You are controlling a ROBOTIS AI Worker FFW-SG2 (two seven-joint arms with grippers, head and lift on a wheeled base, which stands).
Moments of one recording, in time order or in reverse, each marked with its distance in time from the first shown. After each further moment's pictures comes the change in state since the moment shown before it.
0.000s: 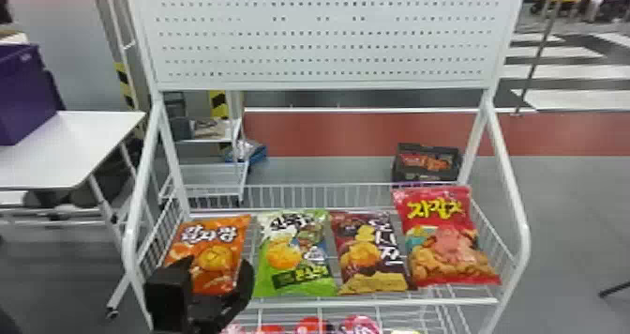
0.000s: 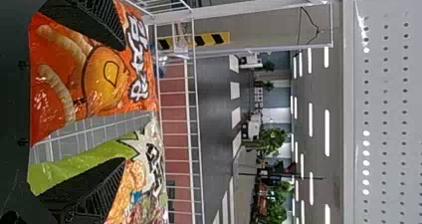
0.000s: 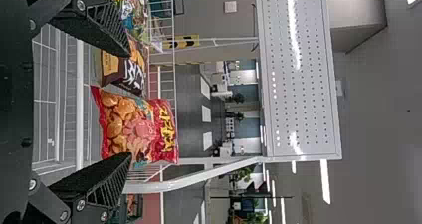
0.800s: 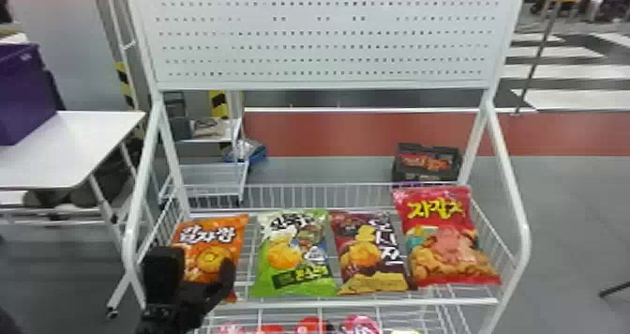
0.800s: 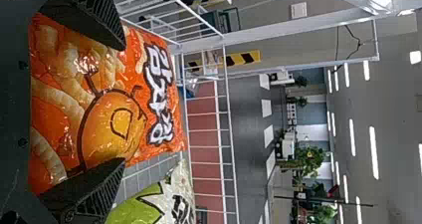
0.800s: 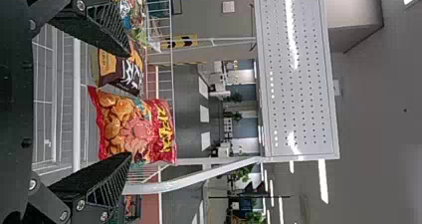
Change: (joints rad) left arm -0.111 -0.001 0.046 0.123 0.035 0.130 -0.012; right arm -0.007 0.001 0.004 0.006 0.000 -0.007 0.000
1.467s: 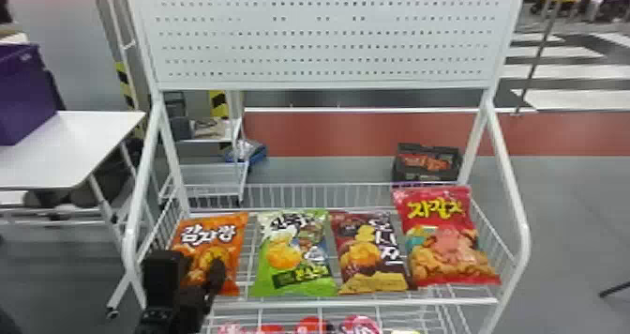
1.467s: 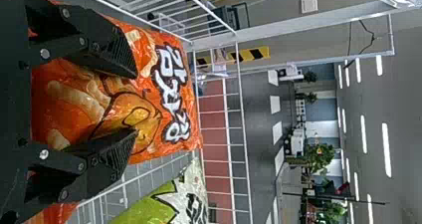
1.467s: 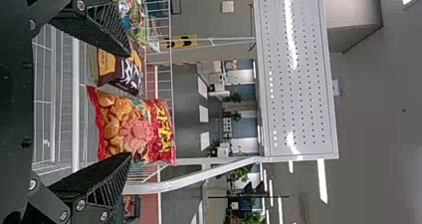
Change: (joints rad) left arm 0.008 0.001 0.008 0.002 0.006 0.028 -0.023; right arm -0.002 0.001 0.000 0.001 0.000 -0.002 0.000
